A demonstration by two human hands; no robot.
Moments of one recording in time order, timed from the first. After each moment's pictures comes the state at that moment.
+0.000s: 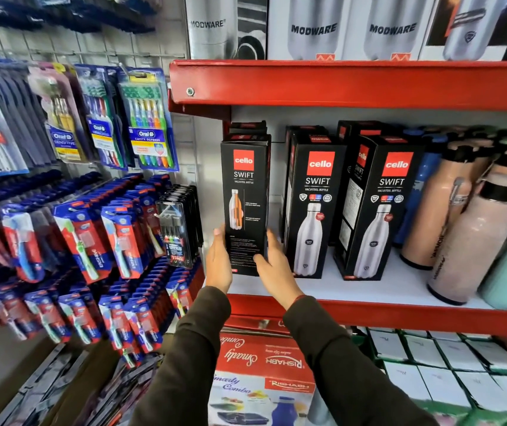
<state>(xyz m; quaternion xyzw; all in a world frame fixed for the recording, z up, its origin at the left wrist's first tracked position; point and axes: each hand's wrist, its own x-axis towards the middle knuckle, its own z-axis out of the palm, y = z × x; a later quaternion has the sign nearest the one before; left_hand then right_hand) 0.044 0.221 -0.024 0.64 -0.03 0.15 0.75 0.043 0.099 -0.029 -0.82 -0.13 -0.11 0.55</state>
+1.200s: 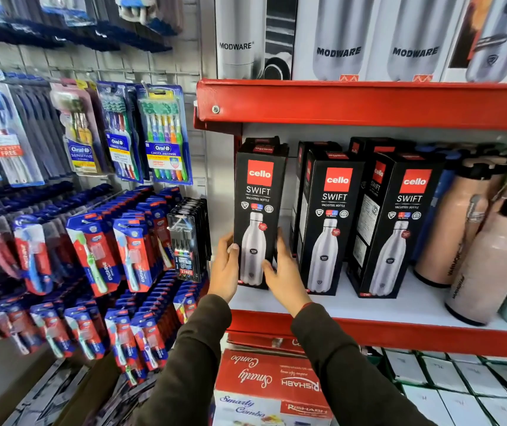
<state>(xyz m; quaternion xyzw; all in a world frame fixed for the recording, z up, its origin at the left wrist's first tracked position) 0.059 0.251 -0.027 0.71 -0.09 0.19 0.67 0.060 0.111 -0.025 -0.85 -0.15 -0.17 0.48</state>
